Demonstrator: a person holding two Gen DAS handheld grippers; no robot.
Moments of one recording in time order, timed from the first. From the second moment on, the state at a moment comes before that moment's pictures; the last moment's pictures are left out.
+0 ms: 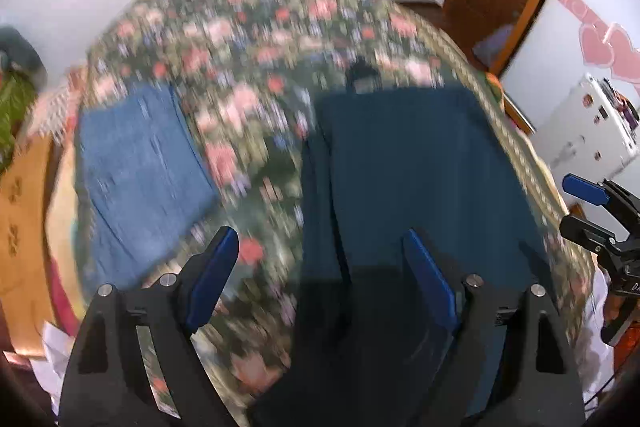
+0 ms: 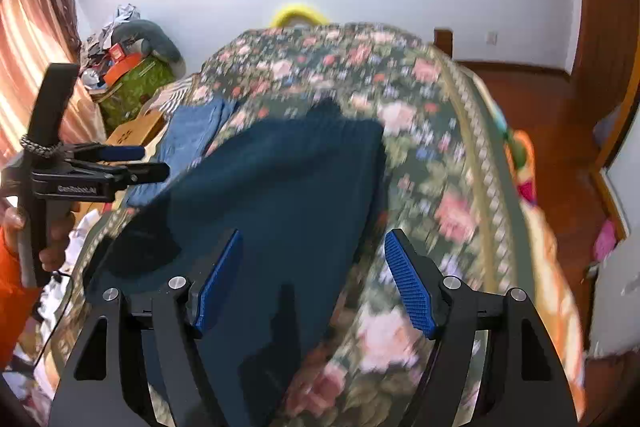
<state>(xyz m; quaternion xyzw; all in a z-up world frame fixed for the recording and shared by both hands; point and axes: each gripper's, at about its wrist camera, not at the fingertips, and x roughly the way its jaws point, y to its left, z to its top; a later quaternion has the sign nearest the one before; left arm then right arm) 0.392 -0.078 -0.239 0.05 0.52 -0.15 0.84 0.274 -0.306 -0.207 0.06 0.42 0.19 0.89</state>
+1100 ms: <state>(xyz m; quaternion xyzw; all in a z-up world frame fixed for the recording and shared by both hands) 0.371 -0.132 -0.282 0.10 0.56 -0.25 0.78 0.291 -0.279 -0.258 0.10 0.47 0.27 0.83</state>
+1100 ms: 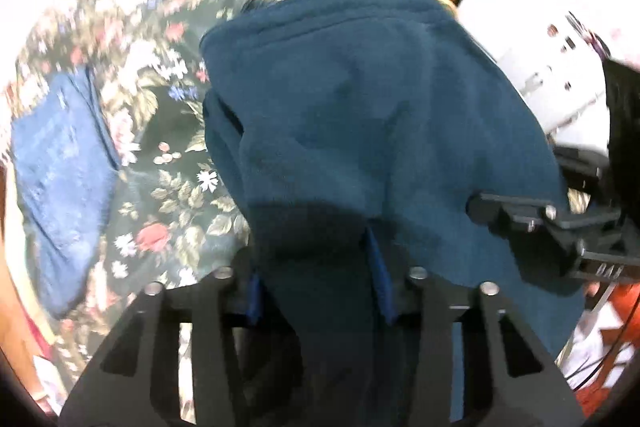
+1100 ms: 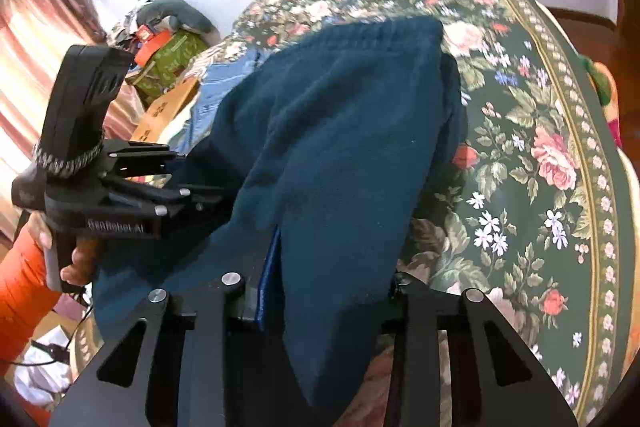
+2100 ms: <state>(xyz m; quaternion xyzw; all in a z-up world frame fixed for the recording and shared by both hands) 0.433 0.126 -0.143 -0.03 0.37 -0.06 0.93 0.398 -0.066 -0.117 0.01 0.32 0.39 0.86</state>
